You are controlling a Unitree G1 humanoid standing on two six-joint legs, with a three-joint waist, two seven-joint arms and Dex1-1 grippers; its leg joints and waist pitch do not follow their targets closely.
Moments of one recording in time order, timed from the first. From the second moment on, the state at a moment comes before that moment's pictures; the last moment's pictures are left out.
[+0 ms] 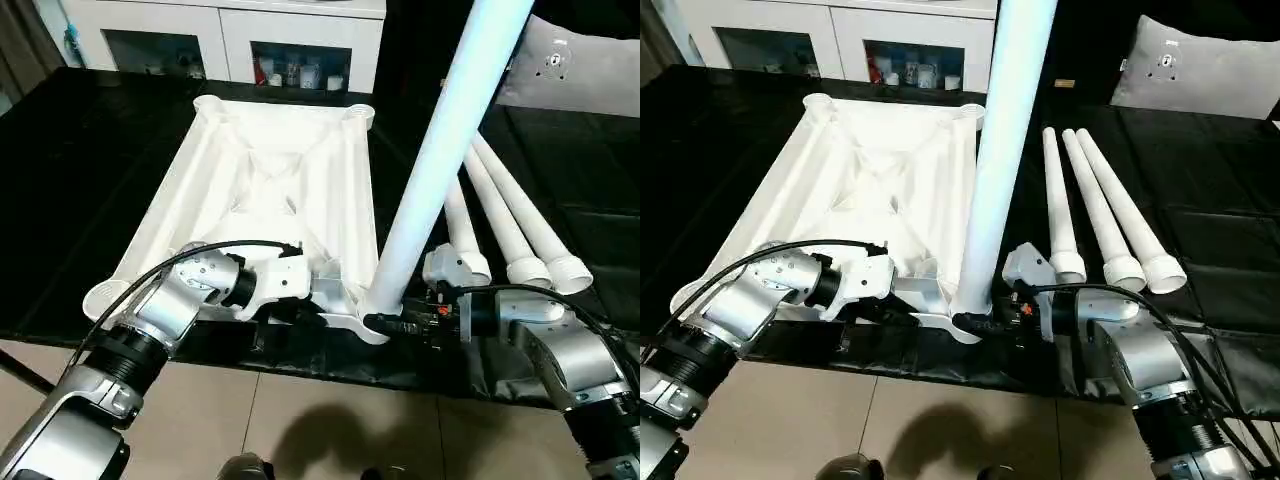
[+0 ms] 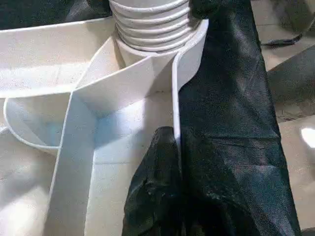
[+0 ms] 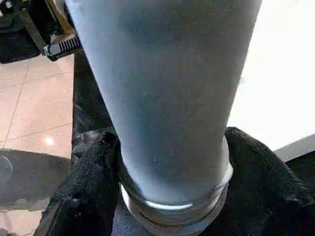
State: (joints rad) left arm -0.60 0.46 -0.43 0.45 0.03 -0.02 -1.27; right arm -0.32 -0.48 0.19 0.17 0.26 0.28 1.10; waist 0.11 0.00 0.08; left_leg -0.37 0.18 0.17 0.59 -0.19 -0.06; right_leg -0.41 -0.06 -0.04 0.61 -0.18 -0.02
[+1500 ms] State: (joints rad) left arm -0.52 0.31 -0.34 0.30 0.08 0.30 -0.93; right arm -0.32 -0.43 0.05 0.26 0.20 0.17 0.89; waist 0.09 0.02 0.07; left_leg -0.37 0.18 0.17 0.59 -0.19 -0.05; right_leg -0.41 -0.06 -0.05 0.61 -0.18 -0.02
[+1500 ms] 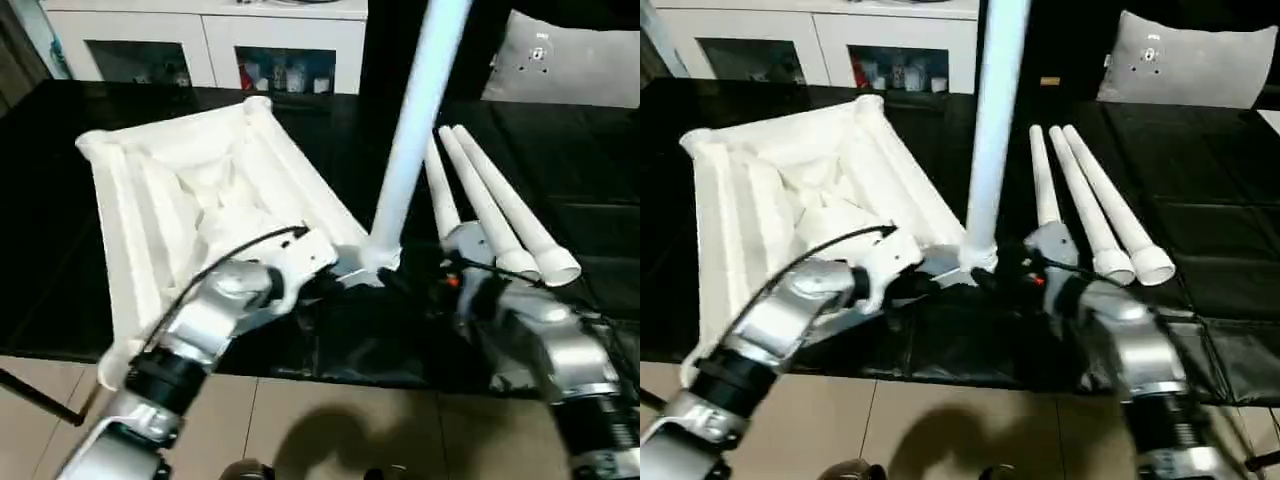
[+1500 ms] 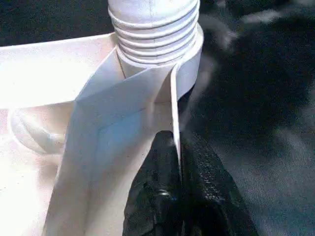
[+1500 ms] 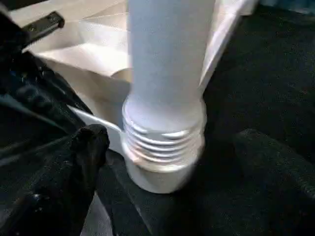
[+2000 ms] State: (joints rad) left arm -0.53 0.43 -0.40 0.31 0.03 0.17 -1.19; right arm -0.32 -0.47 0.14 0.25 0.23 0.14 1.11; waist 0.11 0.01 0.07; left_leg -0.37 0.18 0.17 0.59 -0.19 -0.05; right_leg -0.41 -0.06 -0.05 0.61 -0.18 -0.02
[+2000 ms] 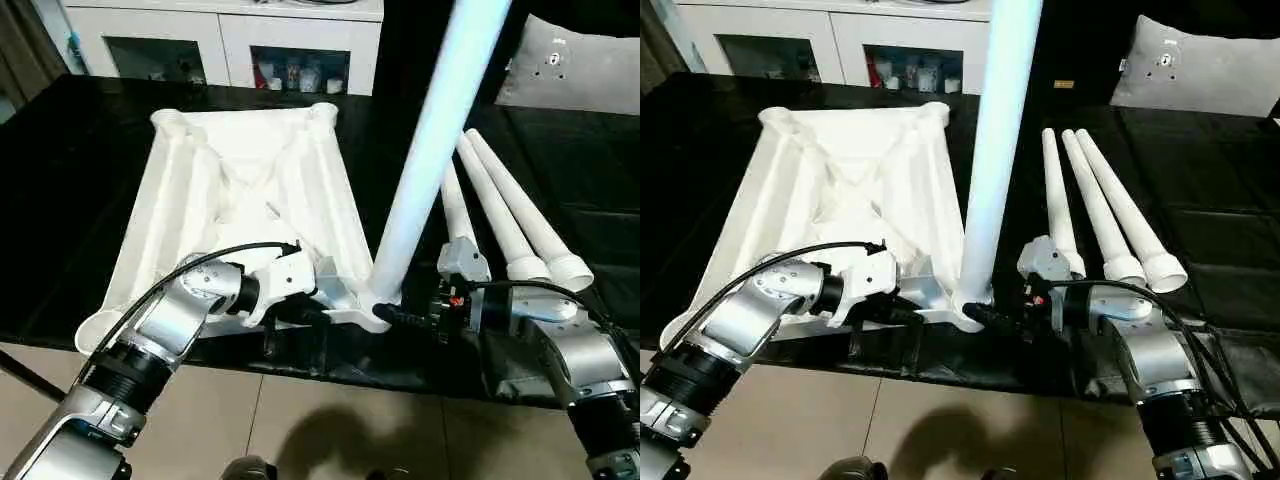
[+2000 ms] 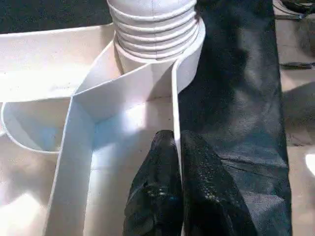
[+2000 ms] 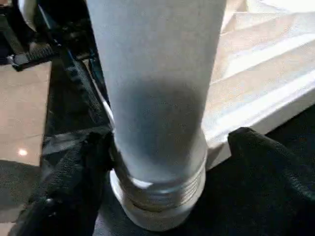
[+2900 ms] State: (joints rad) left arm -0.53 0.39 -0.37 0.32 0.04 0.24 -1.14; right arm -0.30 -0.41 0.13 0.24 0.23 0.22 1.03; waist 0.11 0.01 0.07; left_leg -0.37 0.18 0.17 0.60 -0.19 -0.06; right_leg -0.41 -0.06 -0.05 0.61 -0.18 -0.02
